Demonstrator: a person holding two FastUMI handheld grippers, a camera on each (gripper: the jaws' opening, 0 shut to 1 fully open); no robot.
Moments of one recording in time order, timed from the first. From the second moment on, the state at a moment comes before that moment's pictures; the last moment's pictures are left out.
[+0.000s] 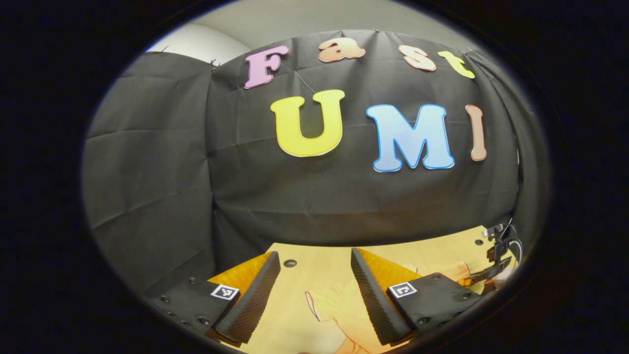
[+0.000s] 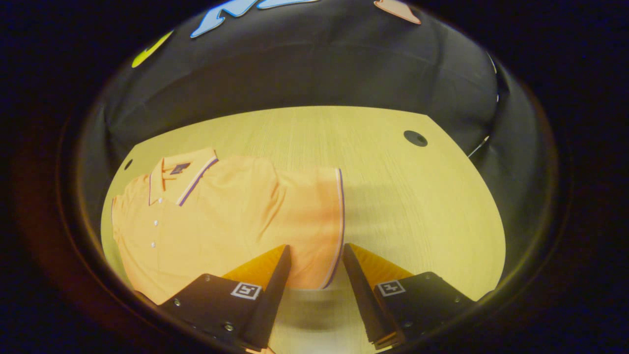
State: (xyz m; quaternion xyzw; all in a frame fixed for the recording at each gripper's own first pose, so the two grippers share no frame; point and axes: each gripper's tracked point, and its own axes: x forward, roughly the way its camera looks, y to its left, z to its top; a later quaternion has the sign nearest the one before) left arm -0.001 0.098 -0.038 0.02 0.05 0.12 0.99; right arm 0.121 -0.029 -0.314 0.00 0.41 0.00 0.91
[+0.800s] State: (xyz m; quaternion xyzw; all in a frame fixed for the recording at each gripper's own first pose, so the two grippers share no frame) left arm 0.000 0.098 -0.037 0.01 0.05 0.13 0.99; right arm 0.139 -0.016 -0.285 -0.02 0.38 0.00 0.92
